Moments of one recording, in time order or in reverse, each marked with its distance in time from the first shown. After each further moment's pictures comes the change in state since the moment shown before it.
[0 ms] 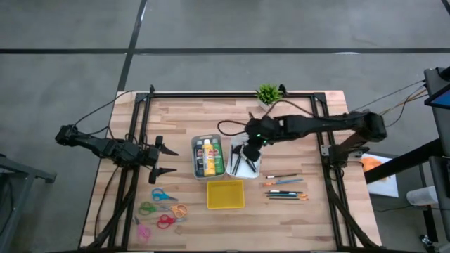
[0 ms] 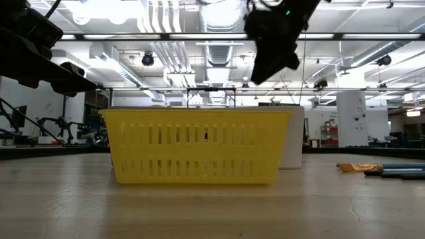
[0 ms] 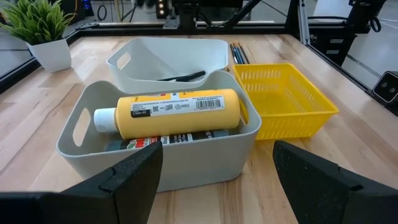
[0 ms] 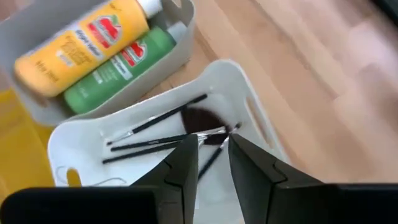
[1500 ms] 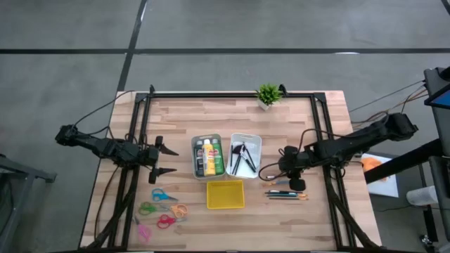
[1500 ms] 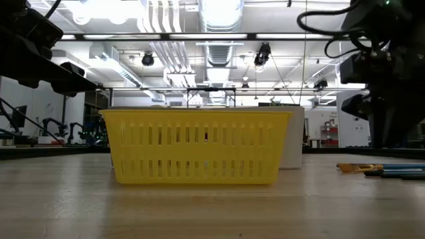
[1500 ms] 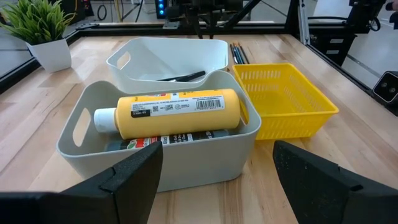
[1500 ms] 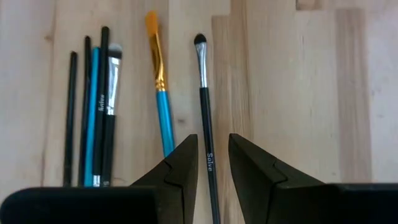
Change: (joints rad) left arm 0.000 0.000 0.000 0.000 0.000 0.000; right arm 0.275 -0.409 -0.753 0.209 -0.219 -0.178
